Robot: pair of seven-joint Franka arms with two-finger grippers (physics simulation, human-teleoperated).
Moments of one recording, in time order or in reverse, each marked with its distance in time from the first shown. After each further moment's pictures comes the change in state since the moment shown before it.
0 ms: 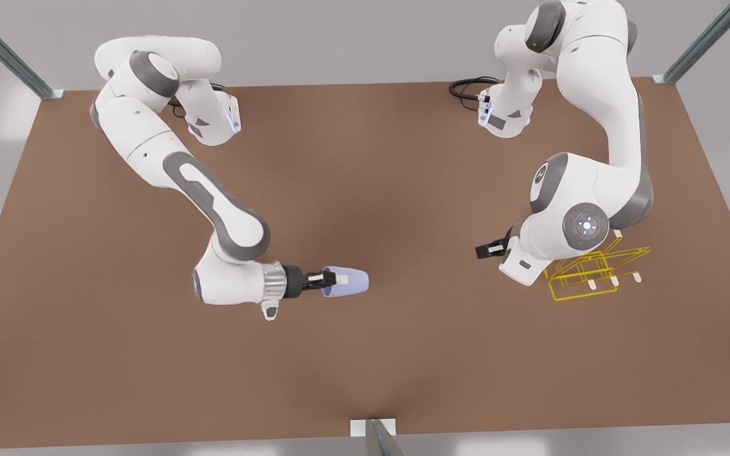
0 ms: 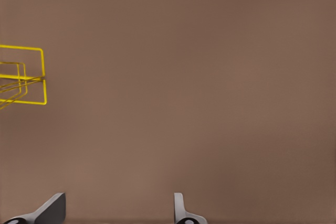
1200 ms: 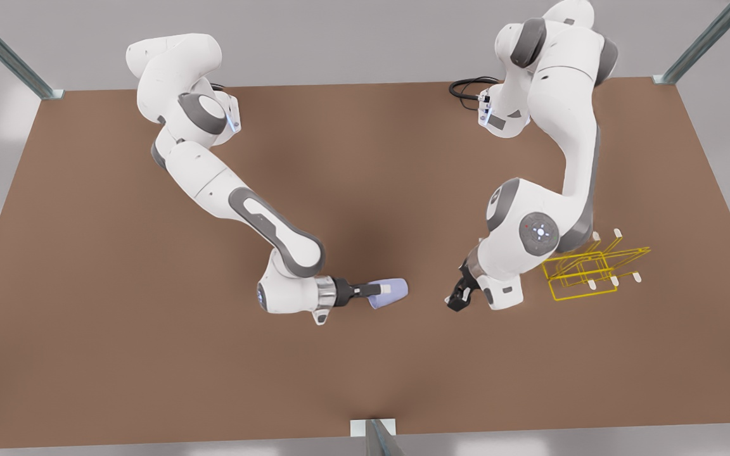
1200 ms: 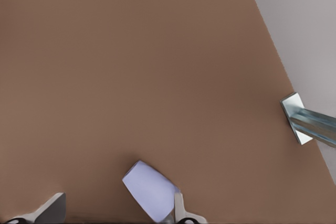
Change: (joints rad) left arm -0.105 0.135 -0.003 0.024 -0.065 0.408 -0.907; right arm 0.237 0.343 -0.052 0.298 -0.054 0.100 0.051
